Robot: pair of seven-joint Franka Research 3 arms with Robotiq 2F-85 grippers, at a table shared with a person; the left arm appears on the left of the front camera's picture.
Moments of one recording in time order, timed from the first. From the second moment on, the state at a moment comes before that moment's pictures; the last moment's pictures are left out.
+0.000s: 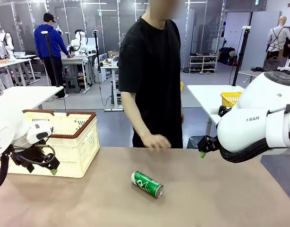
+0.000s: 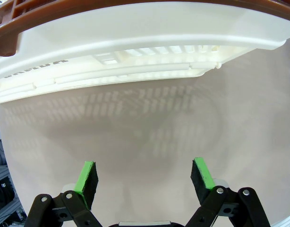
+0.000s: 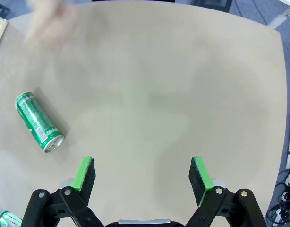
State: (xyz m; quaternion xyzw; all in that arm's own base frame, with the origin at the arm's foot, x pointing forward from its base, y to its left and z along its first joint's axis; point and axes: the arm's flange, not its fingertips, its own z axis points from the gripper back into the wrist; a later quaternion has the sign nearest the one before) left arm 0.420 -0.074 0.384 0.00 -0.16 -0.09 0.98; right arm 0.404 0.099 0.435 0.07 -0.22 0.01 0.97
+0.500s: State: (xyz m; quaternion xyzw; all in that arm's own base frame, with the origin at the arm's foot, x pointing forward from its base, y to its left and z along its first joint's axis) left arm 0.401 -0.135 0.405 0.00 -0.18 -0.28 0.94; right arm 0.404 0.099 0.435 0.07 -0.22 0.01 0.97
